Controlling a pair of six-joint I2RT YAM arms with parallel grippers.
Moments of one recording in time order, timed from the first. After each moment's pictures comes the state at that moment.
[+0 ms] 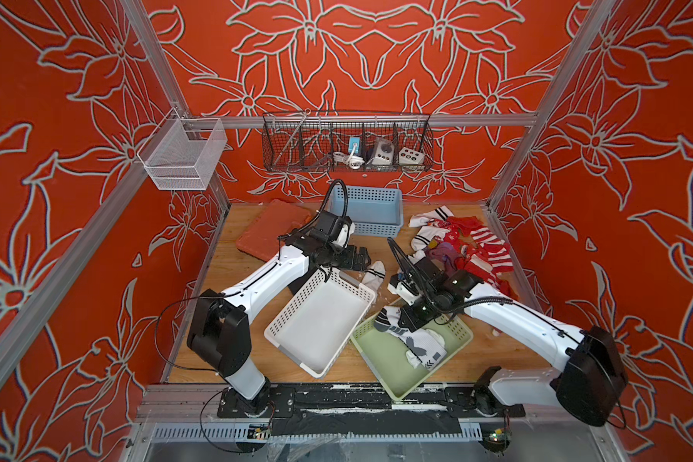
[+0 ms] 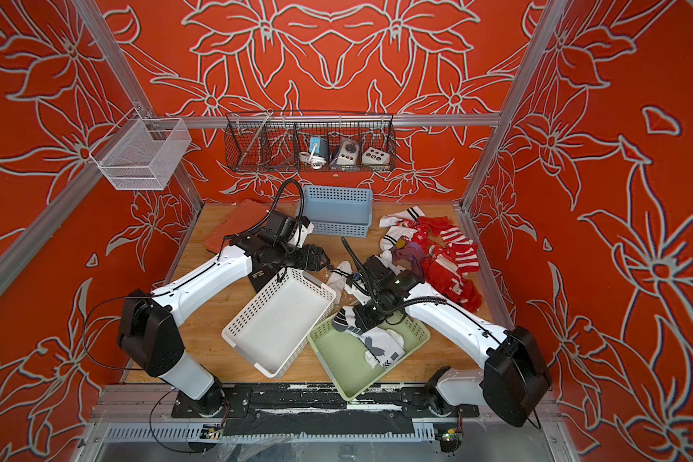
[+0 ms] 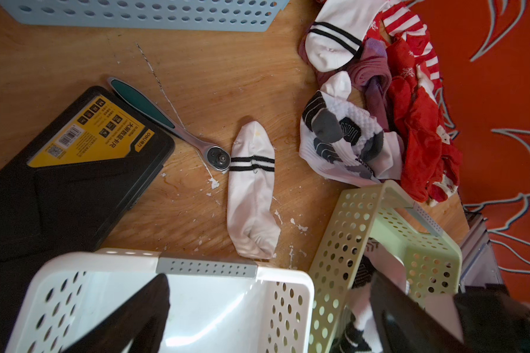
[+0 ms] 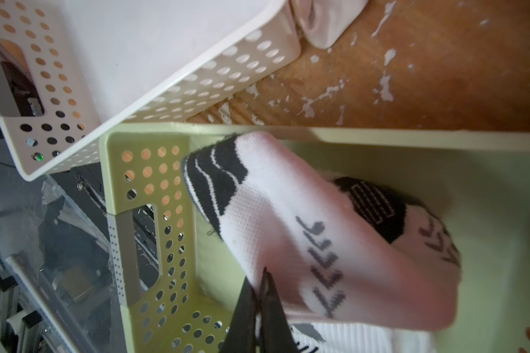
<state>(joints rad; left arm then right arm) -0.49 1.63 1.37 -0.63 0.29 -0.35 0.72 1.32 0.95 -0.92 -0.38 0.14</state>
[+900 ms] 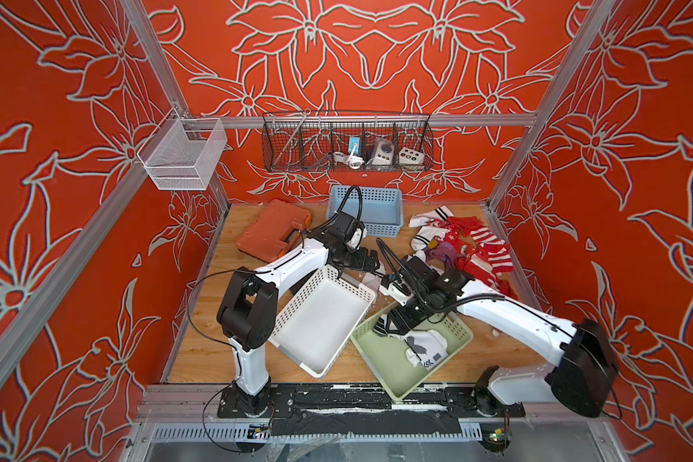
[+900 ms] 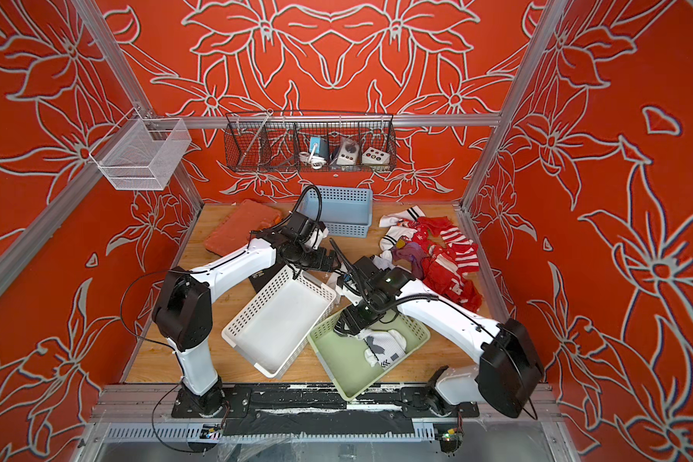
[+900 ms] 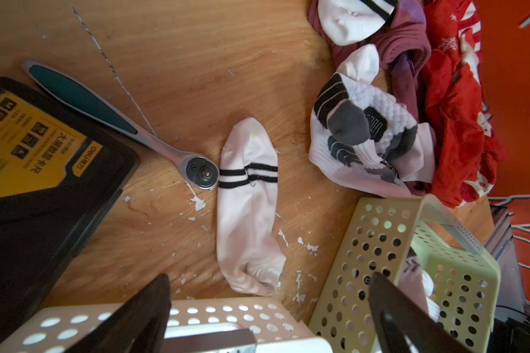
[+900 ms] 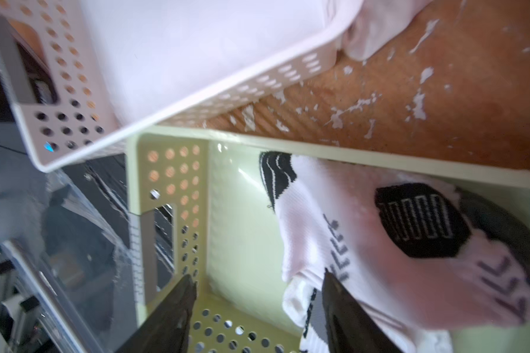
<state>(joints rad) -0.52 1.85 1.50 -0.63 0.31 -0.33 0.77 1.32 1.06 -0.97 -0.34 0.13</state>
